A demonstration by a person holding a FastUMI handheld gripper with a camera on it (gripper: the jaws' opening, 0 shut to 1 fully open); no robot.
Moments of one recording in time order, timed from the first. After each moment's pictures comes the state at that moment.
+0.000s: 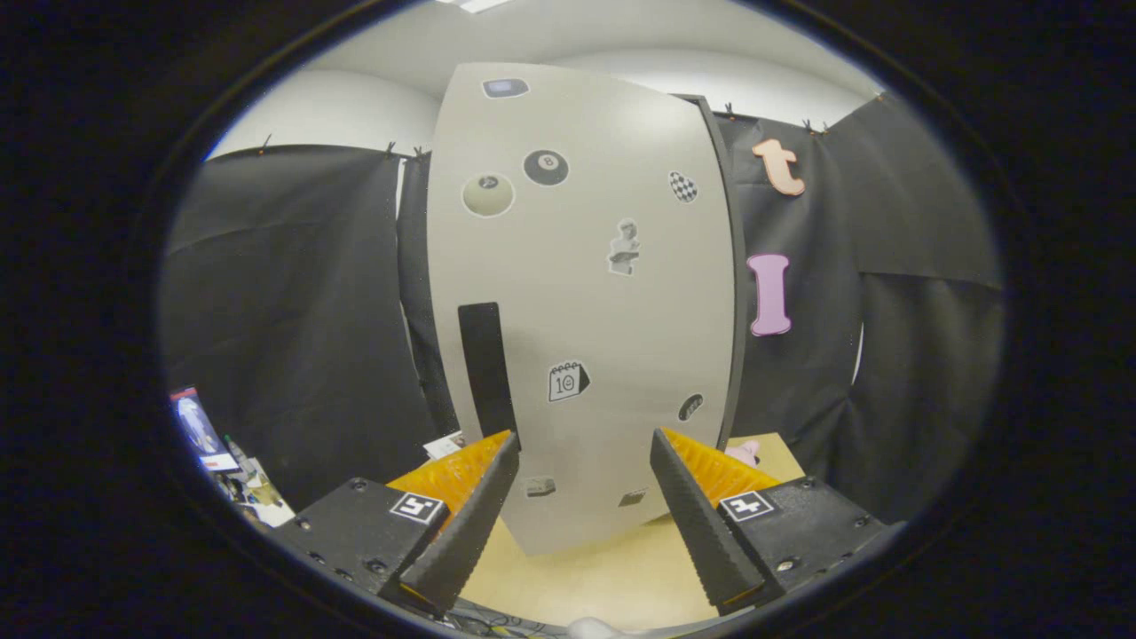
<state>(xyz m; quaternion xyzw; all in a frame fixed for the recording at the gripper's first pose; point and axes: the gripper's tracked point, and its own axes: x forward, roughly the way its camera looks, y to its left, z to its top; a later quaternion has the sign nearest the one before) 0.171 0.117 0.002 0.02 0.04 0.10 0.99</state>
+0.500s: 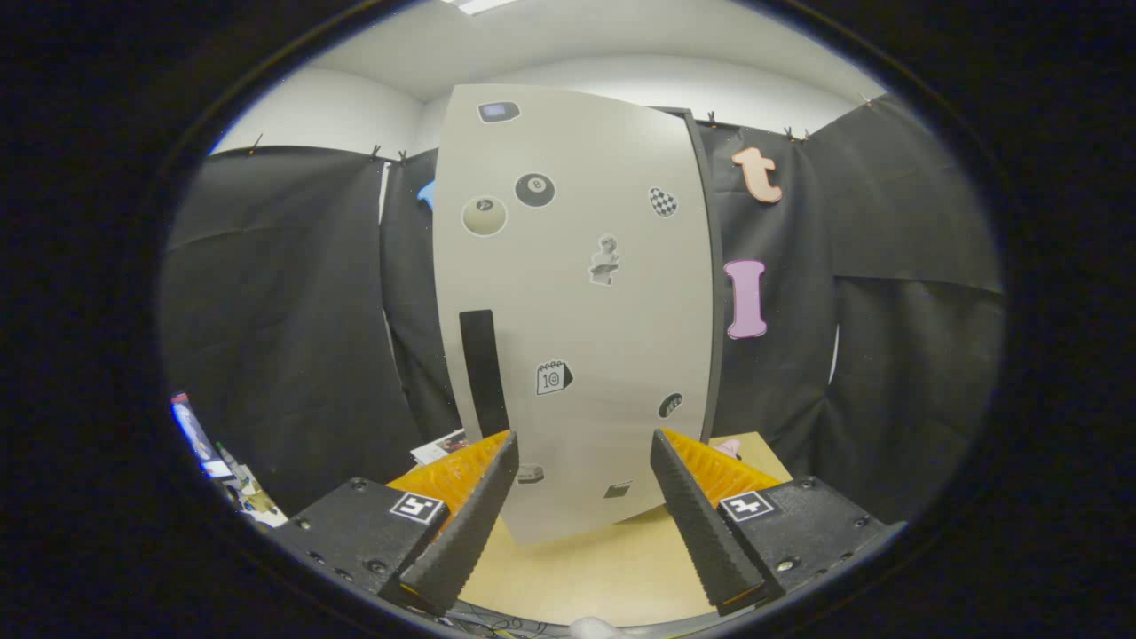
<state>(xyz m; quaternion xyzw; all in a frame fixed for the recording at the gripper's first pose) 0.152 0.115 0.005 0.03 0.04 0.06 1.00</state>
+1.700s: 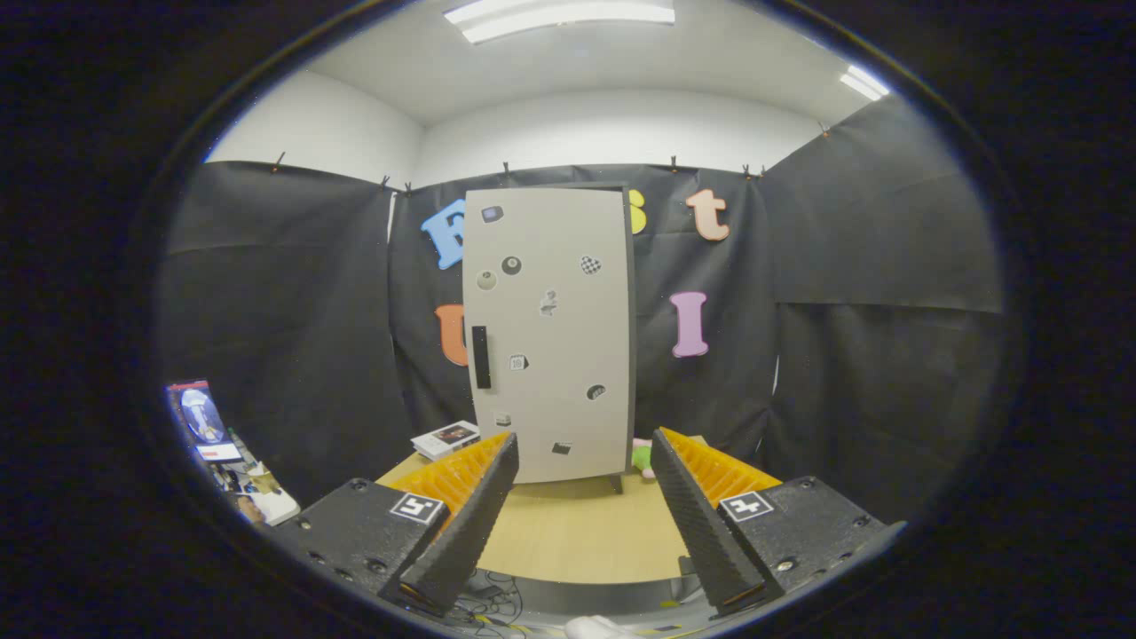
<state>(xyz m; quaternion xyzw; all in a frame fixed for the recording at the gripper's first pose) -0.067 0.022 0.015 0.02 -0.01 0.03 1.00</state>
